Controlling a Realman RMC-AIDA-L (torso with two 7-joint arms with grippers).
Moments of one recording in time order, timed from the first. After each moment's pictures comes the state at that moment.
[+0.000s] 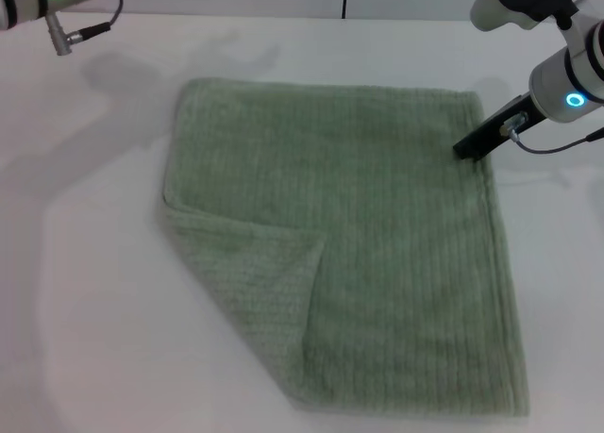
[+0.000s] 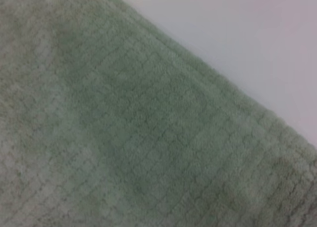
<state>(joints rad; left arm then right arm) -0.63 -1.93 1.29 0.75 1.28 0.82 -1.84 1.02 1.98 -1.22 -0.42 0.63 1.01 -0.83</state>
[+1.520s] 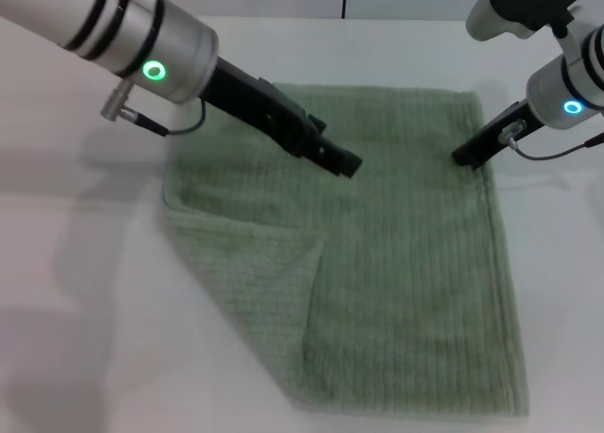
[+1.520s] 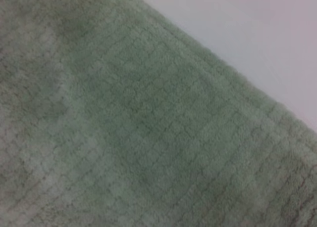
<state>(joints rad) -0.85 -2.05 1.15 0.95 2.23 1.50 -2.23 1.02 1.98 -1.23 -0.39 0.63 1.00 -0.86</state>
